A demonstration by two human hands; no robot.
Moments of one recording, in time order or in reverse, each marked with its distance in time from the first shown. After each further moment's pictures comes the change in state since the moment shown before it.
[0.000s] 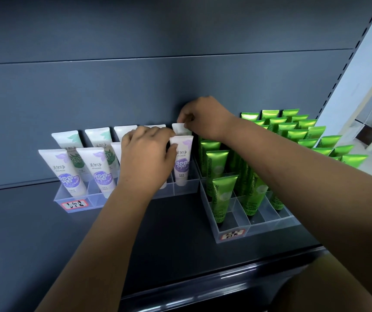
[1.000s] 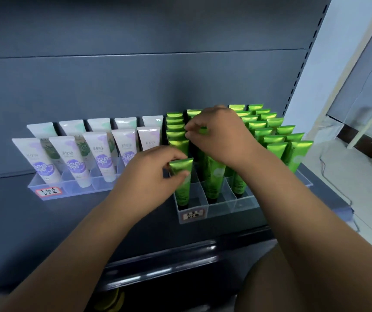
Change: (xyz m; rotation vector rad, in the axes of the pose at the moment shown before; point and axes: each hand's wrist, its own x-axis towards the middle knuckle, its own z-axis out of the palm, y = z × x) left_hand -0.056 0.087 -0.027 -0.493 -0.183 0.082; right_hand -0.139 0.018 -0.031 0.069 0.331 -0.037
